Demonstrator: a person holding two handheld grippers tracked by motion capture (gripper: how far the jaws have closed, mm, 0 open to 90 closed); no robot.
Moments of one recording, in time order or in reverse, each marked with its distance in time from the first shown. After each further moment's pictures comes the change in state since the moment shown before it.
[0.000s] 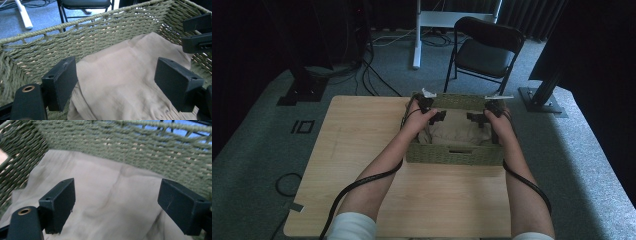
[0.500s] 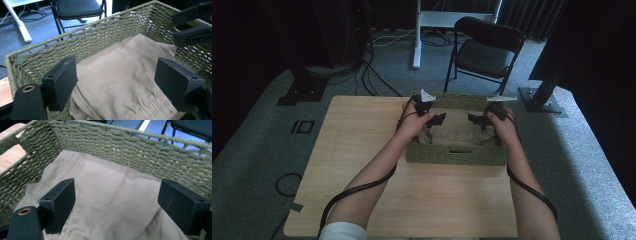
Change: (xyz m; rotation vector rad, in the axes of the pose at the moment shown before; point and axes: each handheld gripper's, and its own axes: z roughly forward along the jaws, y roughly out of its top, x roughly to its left) left arm -0.010 -0.002 -0.033 -0.044 -0.028 0.079; right arm 0.012 -0.001 -0.025 -0.058 0.005 -0.082
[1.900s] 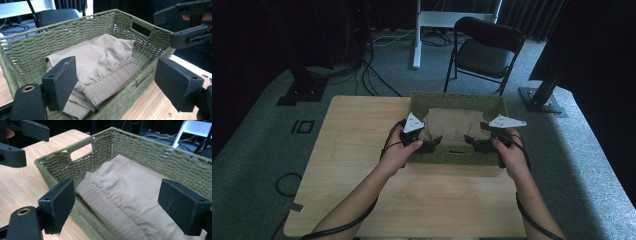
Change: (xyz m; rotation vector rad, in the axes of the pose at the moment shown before) left arm -0.043 -0.054 -0.087 -0.128 -0.128 0.016; right arm 0.068 -0.041 -0.082 -0.143 0.167 -0.196
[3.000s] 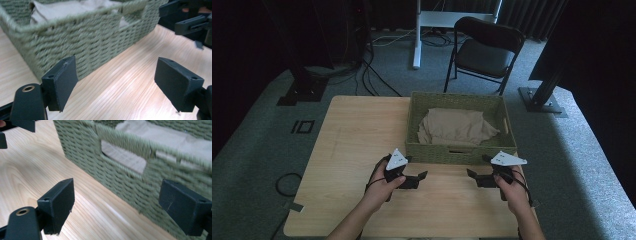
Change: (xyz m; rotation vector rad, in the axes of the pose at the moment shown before) left arm -0.010 -0.102 -0.036 0.069 -0.041 -0.053; right arm 0.029 -0.103 -0.016 0.039 0.019 0.011
